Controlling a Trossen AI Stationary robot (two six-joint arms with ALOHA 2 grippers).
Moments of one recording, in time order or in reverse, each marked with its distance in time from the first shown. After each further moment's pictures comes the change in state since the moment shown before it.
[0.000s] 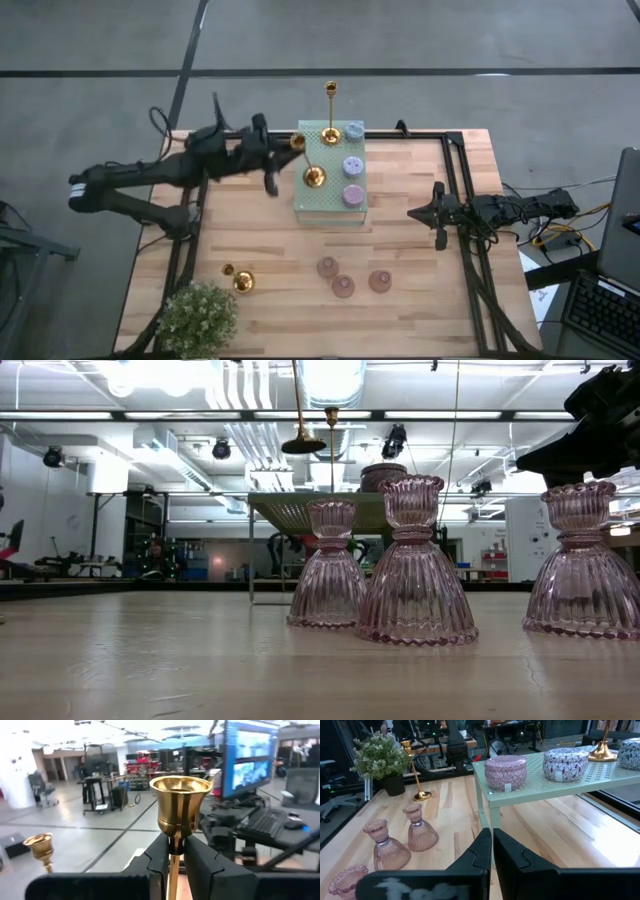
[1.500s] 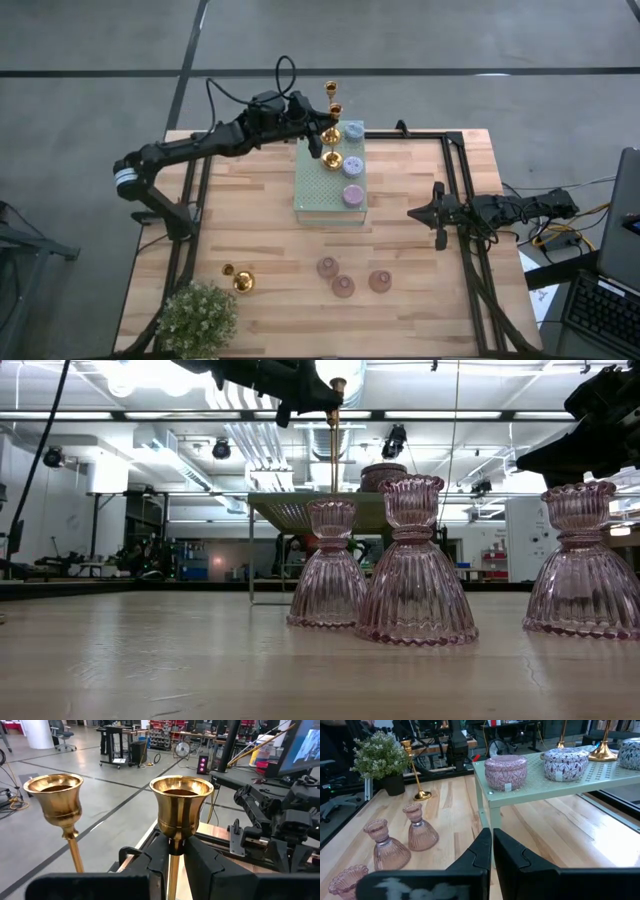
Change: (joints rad) left arm 0.246 0.405 0.269 -0.074 0.117 -0.121; right arm 0.000 0.000 0.000 0.000 0.000 0.000
